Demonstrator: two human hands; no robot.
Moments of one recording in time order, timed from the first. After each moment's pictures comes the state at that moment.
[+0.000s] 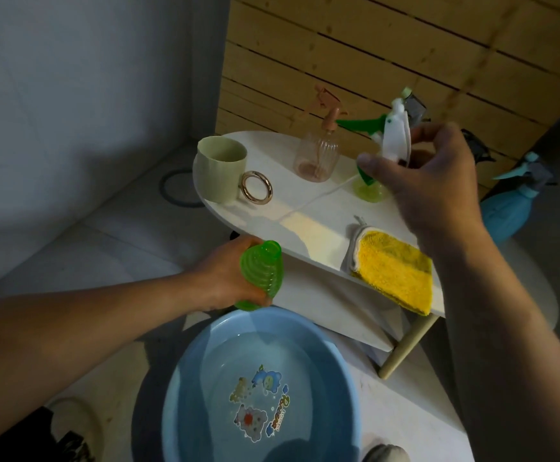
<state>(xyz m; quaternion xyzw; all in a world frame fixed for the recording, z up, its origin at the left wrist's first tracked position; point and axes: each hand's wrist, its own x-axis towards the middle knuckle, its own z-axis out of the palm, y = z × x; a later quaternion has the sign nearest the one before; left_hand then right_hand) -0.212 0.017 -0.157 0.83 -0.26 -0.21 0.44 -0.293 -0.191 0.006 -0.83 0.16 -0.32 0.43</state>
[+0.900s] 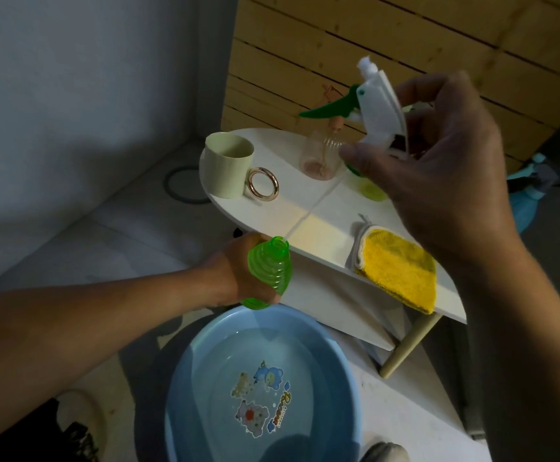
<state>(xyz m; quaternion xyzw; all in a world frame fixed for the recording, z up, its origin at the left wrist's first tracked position) -0.217 0.014 -0.152 0.82 -0.27 -0.22 0.46 -0.319 -0.149 0.032 -0.89 0.01 -0.31 0.33</state>
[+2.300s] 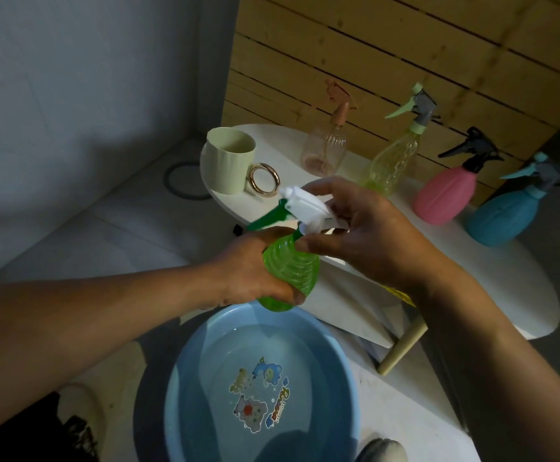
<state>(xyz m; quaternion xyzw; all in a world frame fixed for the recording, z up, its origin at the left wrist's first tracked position) -0.238 0.011 -0.125 0.76 -0.30 -0.24 0.53 -0.302 -0.168 -0.035 -0.92 -0.05 -0.03 0.38</state>
